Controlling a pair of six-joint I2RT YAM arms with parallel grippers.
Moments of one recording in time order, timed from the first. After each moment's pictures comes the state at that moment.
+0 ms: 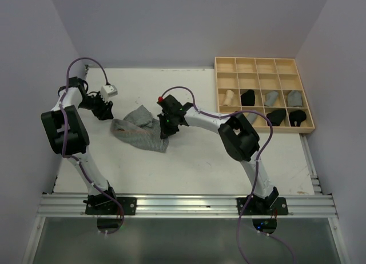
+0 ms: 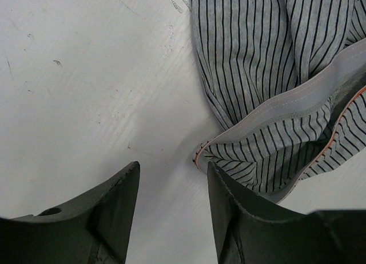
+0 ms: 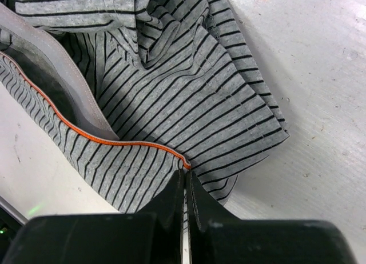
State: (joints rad) left arm 0.34 2.00 1.52 -0.89 0.68 1.19; right arm 0.81 2.24 1.71 -0.49 -0.20 0.53
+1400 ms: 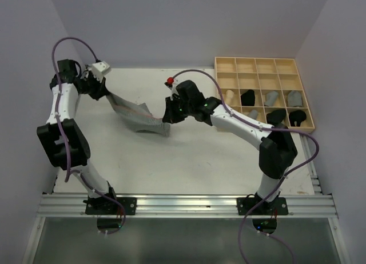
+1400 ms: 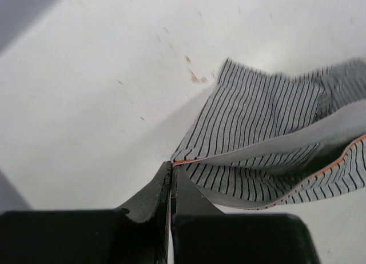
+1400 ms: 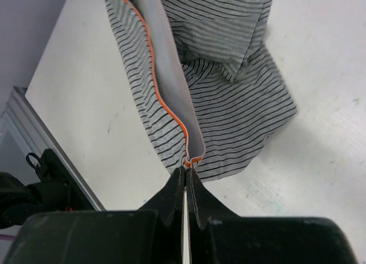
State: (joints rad) left arm 0.31 1.85 1.58 -0.80 0.72 0.91; right arm 0.80 1.81 1.50 -0.37 -0.23 0.43
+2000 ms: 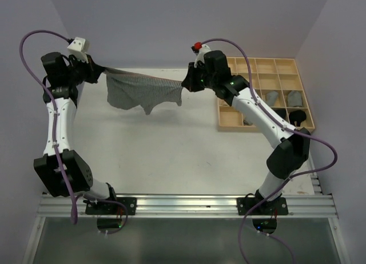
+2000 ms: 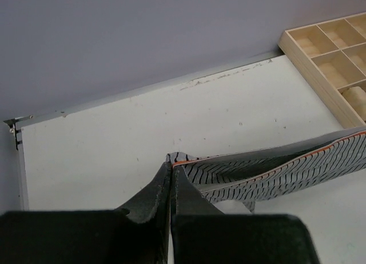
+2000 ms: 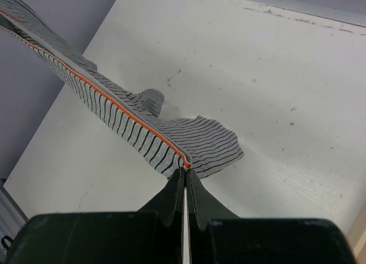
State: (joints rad) left arm 0.30 1.47 1.43 -0.28 0.68 0.13; right arm 0.58 1.73 1.71 -0.45 -0.14 0.33
